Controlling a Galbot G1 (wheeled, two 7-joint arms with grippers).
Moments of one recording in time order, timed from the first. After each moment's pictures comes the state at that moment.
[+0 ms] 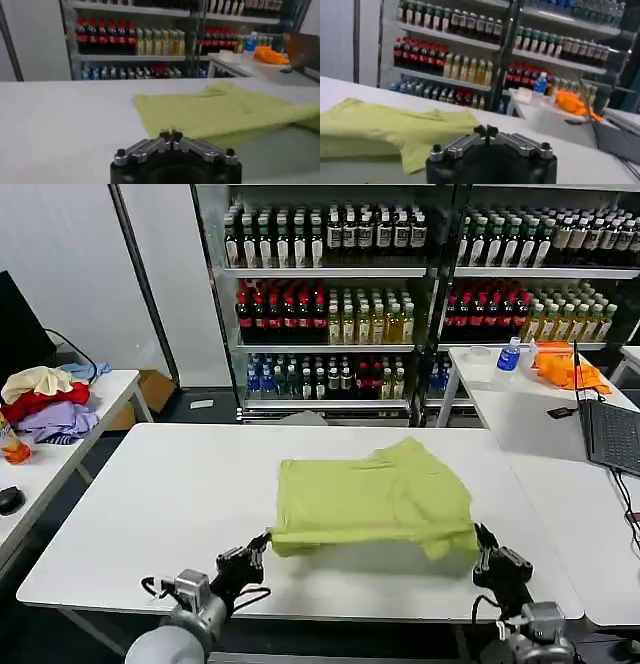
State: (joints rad) left arm 1.32 -1.08 -0.25 -2.12 -0.53 0.50 -0.22; right arm -1.49 1.11 0.58 2.19 0.19 -0.37 0.14
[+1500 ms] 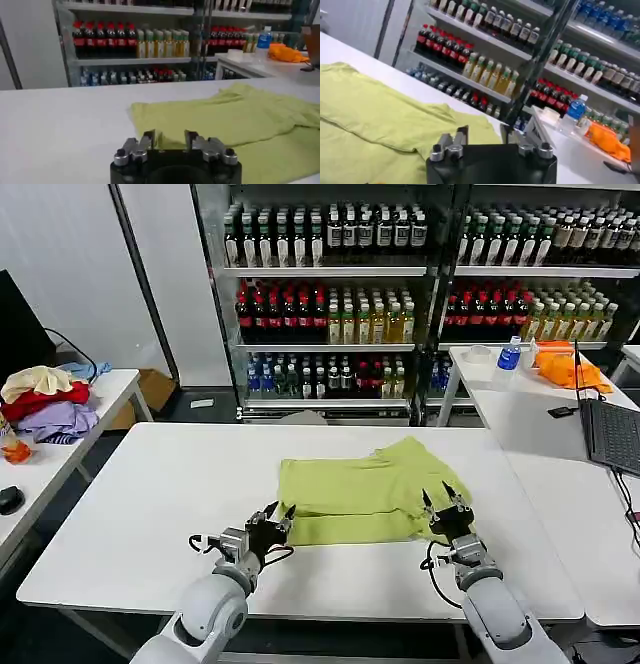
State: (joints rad) left arm 1.07 -1.17 -0.12 -1.85 -0.47 0.45 -0.22; right arm -1.20 1.12 0.37 1.84 0.05 -0.26 0.12
